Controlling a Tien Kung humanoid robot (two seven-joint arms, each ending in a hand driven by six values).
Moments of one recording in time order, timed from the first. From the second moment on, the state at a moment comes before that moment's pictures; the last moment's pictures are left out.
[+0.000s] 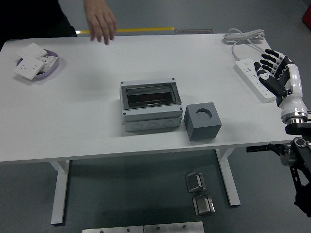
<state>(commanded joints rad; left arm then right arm) 0.03 0.09 -1.24 -0.18 1.30 0.02 0.09 0.17 -0.21 1.51 1.31 -1.22 -0.19 0.24</state>
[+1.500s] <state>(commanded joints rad) 0.03 0.08 -1.23 -0.18 1.30 0.02 0.10 0.17 -0.21 1.52 1.31 -1.22 -0.19 0.23</state>
